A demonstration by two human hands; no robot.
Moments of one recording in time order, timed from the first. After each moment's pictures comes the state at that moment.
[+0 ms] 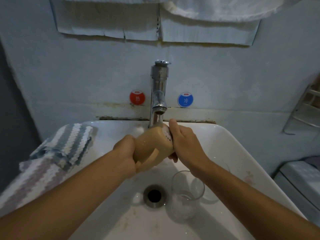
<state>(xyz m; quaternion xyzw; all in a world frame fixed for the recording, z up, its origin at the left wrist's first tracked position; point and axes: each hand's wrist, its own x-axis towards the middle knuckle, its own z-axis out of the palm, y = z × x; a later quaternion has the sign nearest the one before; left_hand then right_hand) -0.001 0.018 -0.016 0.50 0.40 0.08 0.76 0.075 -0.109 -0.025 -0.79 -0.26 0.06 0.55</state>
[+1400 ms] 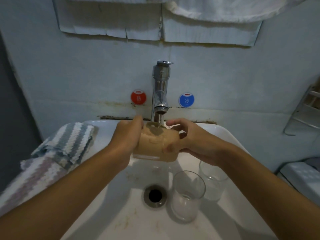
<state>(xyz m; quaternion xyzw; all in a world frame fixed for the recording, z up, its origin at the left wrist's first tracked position) -0.002 0.016 0.010 0.69 0.29 0.20 0.63 0.097 -0.134 0.002 -0.73 -0.31 0.27 0.55</state>
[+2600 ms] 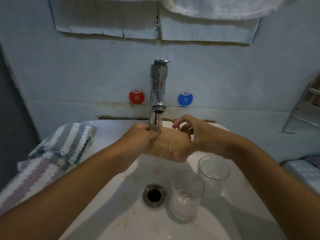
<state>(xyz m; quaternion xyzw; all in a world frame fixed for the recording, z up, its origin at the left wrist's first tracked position) 0.010 0.016 -0.006 0.76 0.14 0.11 0.62 0.114 -0.151 0.013 -0.83 -0.36 0.20 0.36</state>
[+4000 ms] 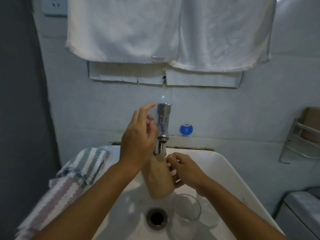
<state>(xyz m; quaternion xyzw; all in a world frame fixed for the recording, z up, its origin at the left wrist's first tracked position) 0.003 0.018 0.038 0.80 0.02 0.55 0.25 0.079 -0.125 -0.012 -0.81 -0.32 0.14 0.47</state>
